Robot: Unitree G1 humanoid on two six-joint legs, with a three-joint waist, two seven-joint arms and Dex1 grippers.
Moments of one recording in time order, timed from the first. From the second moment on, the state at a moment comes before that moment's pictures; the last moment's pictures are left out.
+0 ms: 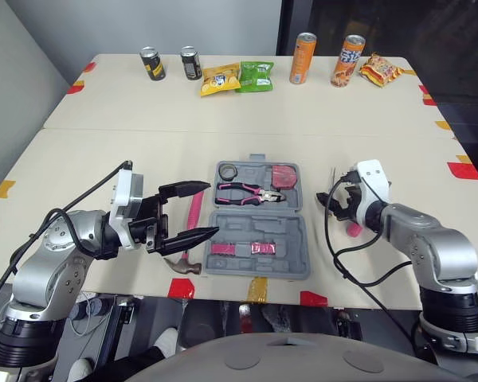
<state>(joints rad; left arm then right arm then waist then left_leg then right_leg) 0.08 0.66 0.17 -0.43 -0.75 0.33 -1.17 -0.13 -0.33 -0.13 -0.42 0.28 1.15 0.27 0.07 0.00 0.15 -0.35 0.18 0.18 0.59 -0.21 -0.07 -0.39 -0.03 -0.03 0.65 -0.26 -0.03</state>
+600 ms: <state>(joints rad) 0.18 0.64 0.26 -0.41 -0.82 0.28 -1.23 -0.04 -0.32 -0.12 -0.52 0.34 1.07 0.31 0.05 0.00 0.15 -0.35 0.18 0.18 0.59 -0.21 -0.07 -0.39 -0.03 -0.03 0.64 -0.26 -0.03</state>
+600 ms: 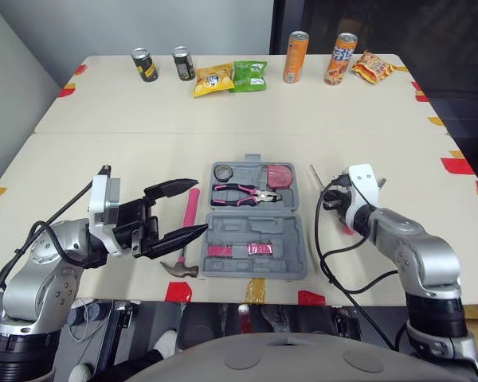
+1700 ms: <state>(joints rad) 0.19 0.70 0.25 -0.27 -0.82 0.30 -1.47 0.55 -0.32 -0.11 -0.64 0.36 0.66 0.41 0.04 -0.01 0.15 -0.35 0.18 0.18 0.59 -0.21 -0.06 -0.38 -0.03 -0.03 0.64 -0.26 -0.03</state>
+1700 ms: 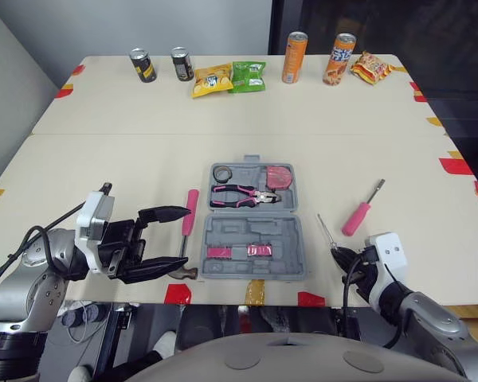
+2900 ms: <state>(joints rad) 0.29 0.68 0.28 -0.30 -0.82 0.26 -1.47 -0.83 -1.06 0.95 0.19 0.14 -0.85 1.56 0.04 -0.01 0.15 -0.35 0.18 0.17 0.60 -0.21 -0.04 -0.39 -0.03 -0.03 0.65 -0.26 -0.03</state>
